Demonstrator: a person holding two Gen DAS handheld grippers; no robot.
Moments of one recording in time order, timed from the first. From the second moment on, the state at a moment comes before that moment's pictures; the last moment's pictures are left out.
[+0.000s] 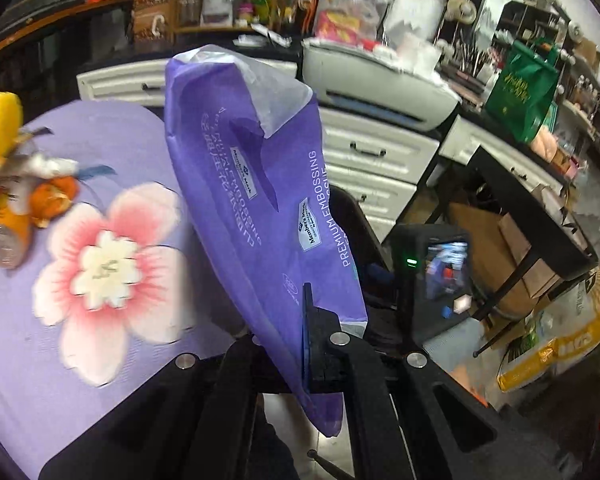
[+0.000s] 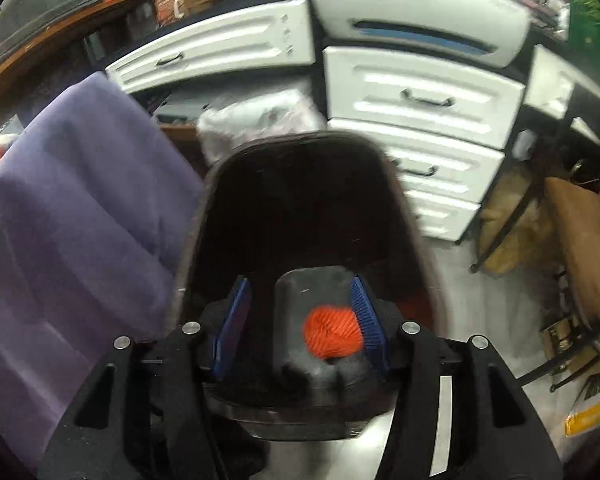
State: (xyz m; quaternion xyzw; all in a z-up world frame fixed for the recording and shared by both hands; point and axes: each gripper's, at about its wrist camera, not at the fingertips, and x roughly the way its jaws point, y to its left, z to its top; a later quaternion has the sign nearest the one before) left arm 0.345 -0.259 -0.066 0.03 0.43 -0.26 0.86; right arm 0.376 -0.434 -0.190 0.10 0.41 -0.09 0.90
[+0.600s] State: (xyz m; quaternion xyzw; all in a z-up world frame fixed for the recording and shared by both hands) left arm 0.400 -0.386 -0.171 0.13 0.49 -0.24 0.83; right arm 0.263 -0.534 -0.171 0.12 0.37 -0.21 0.90
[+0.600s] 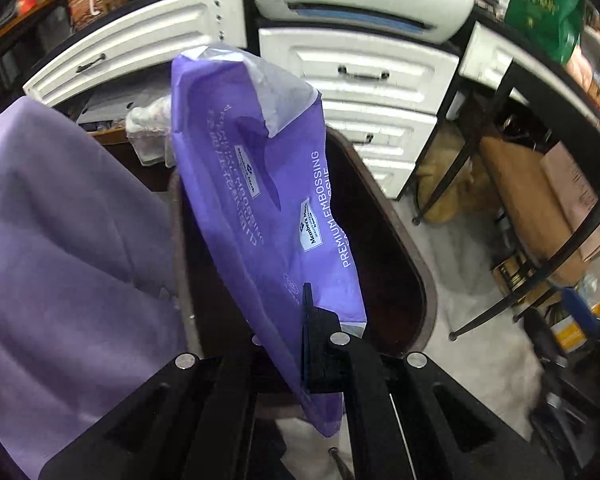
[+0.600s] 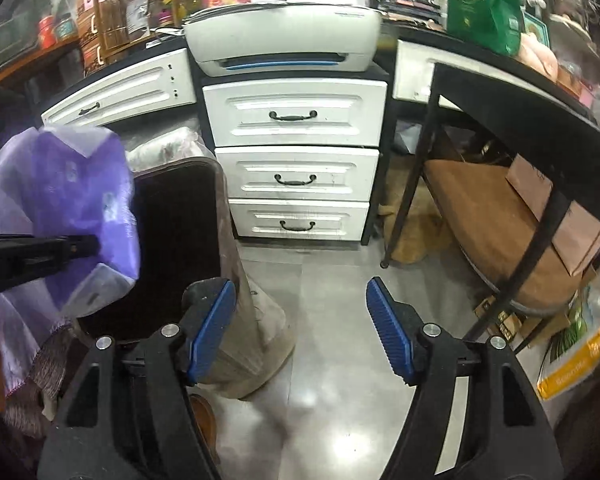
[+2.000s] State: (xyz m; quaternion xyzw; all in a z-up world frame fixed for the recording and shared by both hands) left arm 0.310 -0.094 -0.018 0.06 0.33 -0.13 0.93; right arm 0.307 -0.296 -0.029 0.05 0.30 0.07 0.95
